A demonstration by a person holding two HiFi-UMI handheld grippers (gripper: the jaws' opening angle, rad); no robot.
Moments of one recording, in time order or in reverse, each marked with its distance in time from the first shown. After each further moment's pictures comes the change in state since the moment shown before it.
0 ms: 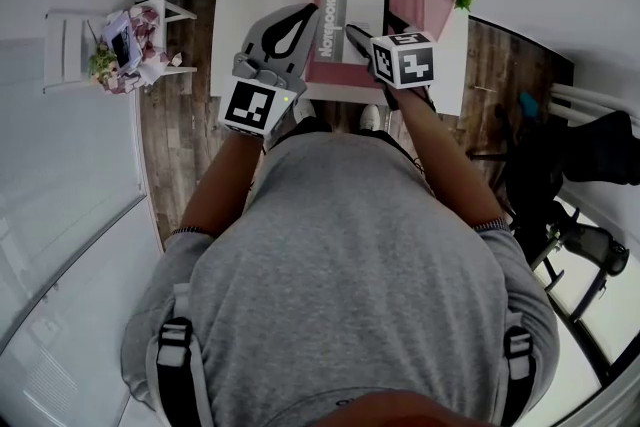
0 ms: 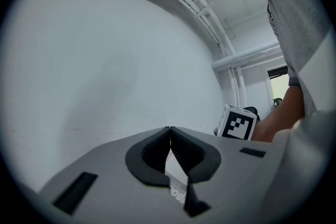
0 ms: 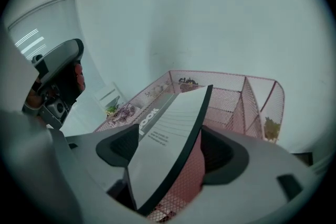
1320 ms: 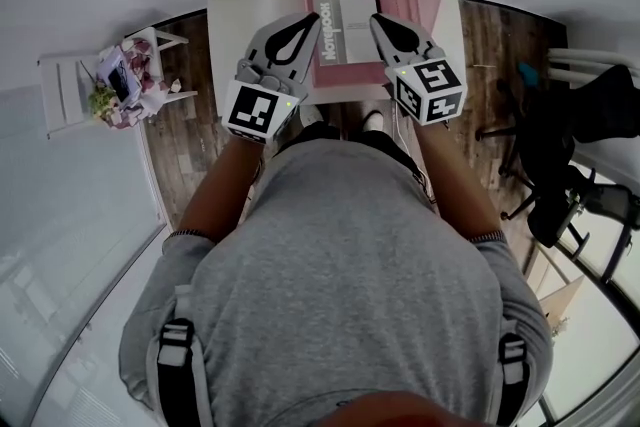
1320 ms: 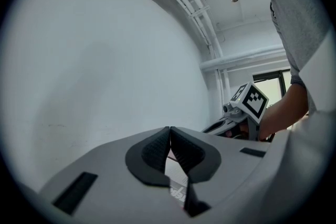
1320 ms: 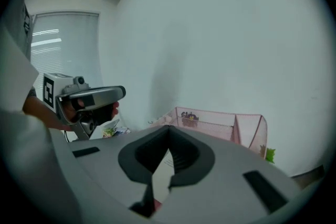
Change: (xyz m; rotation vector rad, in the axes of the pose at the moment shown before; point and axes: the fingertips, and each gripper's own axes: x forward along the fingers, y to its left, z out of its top) left arm 0.000 -0.004 -0.018 0.000 0.045 -0.178; right arm -0.072 0.025 0.040 -0.106 -0.368 -0.033
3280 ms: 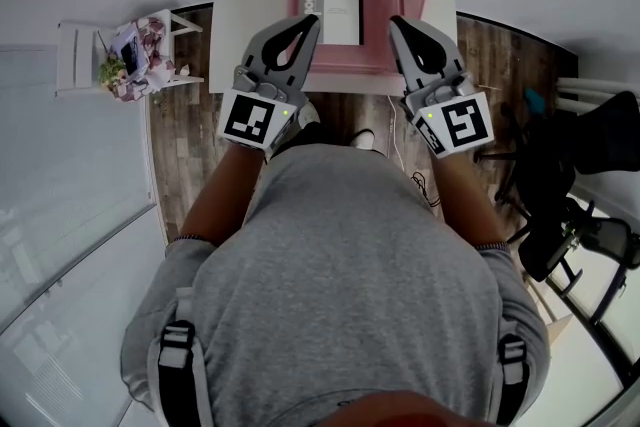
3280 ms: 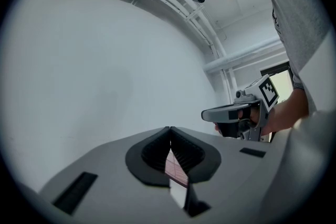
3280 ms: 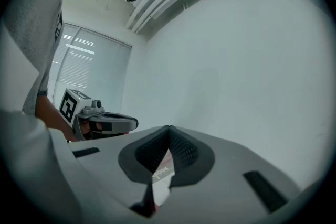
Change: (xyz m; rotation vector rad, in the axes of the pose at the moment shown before) left arm -0.011 -0.088 0.053 0.042 -0.067 0.139; right arm -0.141 0.008 0.058 -0.201 -0.394 0.131
